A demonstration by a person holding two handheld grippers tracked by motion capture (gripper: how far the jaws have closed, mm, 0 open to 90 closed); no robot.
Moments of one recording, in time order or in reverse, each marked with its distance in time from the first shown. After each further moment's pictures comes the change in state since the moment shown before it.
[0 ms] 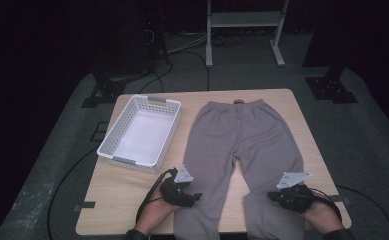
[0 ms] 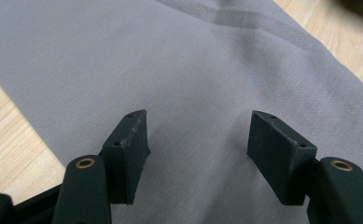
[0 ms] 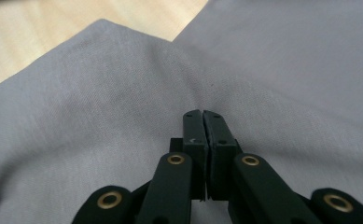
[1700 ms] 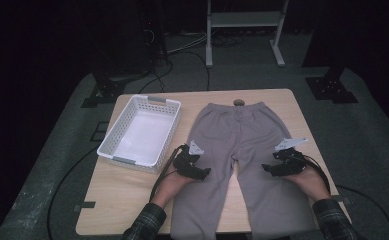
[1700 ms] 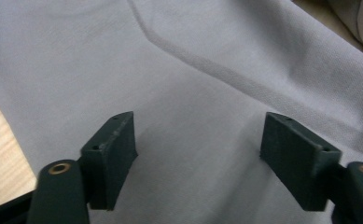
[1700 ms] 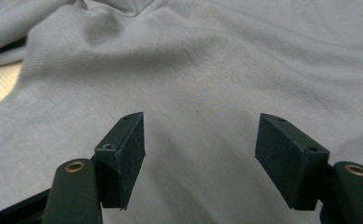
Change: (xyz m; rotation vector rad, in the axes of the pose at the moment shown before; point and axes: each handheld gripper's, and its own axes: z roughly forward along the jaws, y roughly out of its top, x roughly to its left) left arm 0.049 0.053 0.051 -0.014 0.088 -0.042; right arm -0.088 0.044 0.035 -0.071 -0.110 0.160
